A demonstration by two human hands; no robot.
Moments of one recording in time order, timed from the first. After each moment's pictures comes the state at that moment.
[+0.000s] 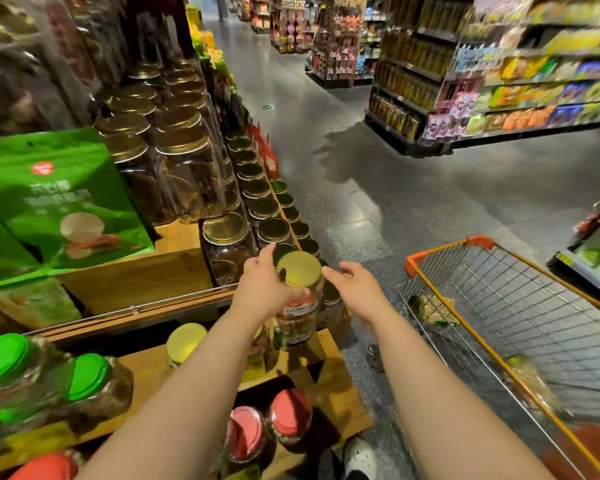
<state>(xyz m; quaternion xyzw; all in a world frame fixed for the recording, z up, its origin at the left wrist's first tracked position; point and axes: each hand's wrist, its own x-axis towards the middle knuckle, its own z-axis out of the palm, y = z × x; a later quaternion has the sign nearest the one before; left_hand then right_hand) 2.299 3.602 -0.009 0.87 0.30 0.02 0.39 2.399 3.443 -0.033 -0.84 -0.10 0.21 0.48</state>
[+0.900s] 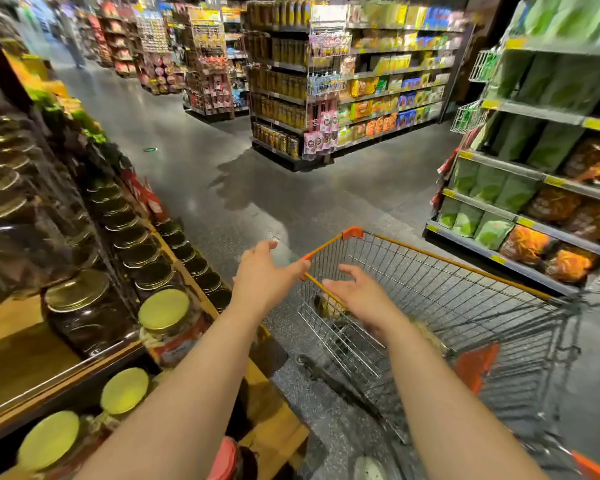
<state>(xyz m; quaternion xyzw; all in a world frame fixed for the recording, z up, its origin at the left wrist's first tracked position) 2.384 3.407 0.049 0.90 0.14 0.05 0.41 2.411 3.222 0.009 -0.84 0.02 0.14 0.52</state>
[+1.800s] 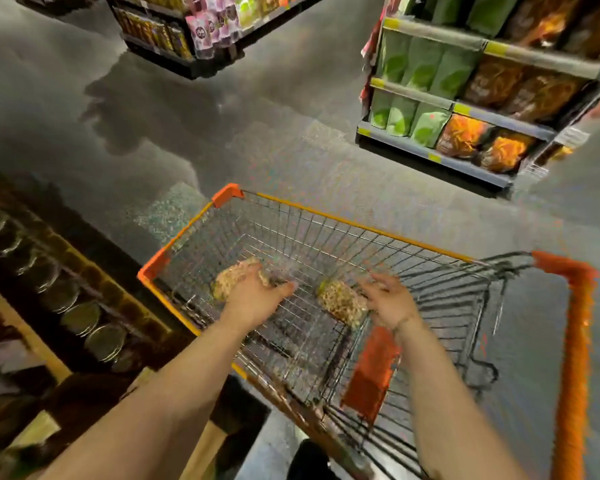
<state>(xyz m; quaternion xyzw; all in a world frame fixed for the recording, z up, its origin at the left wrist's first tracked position) 2.628 3.120 -0.108 0.89 0.11 -0.23 0.37 2.585 2.881 -0.148 -0.75 0.32 0.13 0.57</state>
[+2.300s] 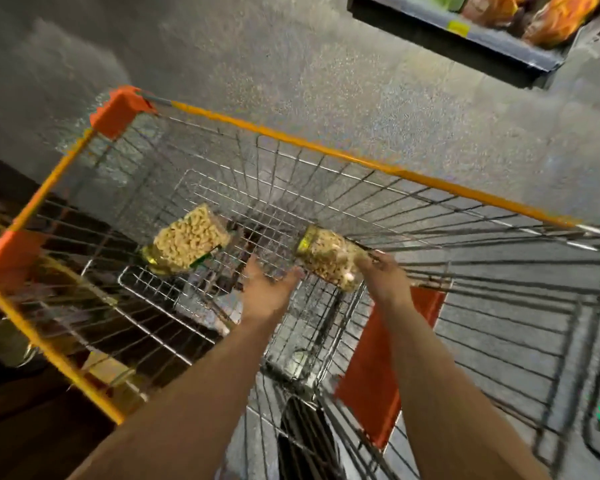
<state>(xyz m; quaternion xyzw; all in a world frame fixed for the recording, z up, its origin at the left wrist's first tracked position) 2.679 3.034 -0.341 0.78 0.28 -0.34 0.45 2.652 2.841 -0.344 -0.71 0.45 0.20 0.51</state>
